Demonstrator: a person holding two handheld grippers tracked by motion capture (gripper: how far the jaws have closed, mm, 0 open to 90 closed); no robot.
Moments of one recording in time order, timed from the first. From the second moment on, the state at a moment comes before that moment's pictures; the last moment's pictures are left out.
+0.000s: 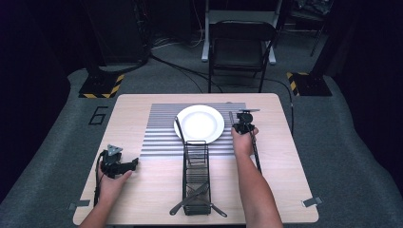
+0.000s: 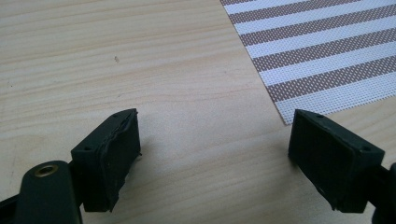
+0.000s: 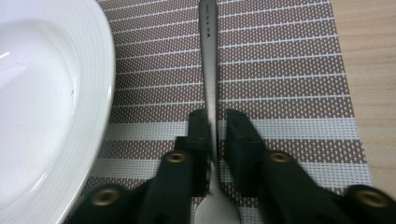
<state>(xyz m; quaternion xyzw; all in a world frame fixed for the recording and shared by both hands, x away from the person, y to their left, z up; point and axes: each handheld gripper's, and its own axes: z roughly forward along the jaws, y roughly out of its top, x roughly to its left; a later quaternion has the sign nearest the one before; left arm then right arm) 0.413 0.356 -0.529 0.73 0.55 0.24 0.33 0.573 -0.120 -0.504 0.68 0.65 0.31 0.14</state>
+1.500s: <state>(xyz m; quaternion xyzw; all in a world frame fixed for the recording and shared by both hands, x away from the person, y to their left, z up) 0.415 0.354 -0.529 0.72 0.55 0.25 0.33 0.527 -0.129 -0.502 0.66 0.67 0.32 0.10</state>
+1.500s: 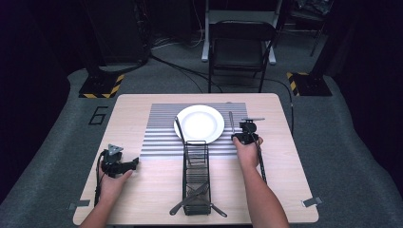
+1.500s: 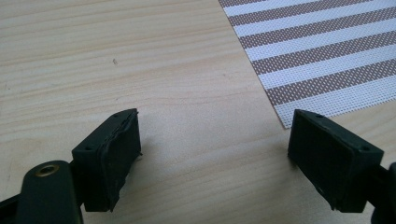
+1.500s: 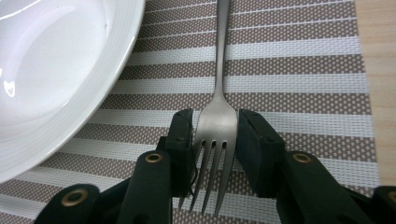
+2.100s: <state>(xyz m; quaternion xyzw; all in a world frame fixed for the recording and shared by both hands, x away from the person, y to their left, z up) 0.414 0.354 -0.530 0.72 0.55 0.25 0.33 0.523 -0.129 -0.481 0.64 0.68 0.33 0.12</state>
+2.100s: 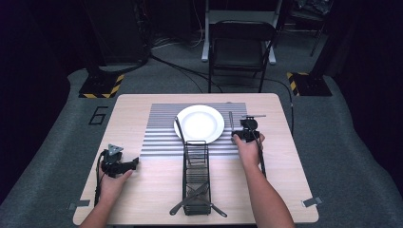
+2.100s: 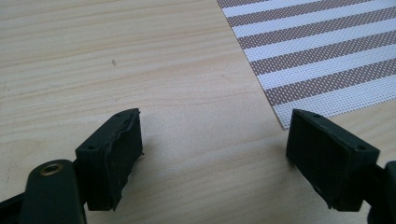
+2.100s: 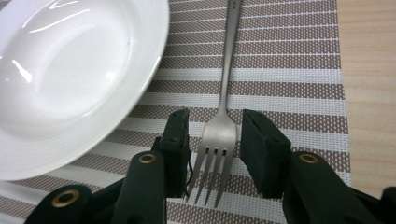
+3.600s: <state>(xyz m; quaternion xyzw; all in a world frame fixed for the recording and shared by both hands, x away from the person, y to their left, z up) 0.391 0.289 -0.437 0.76 0.45 0.21 0.43 0.430 -0.167 -0.471 0.53 0.73 0.39 0.15</state>
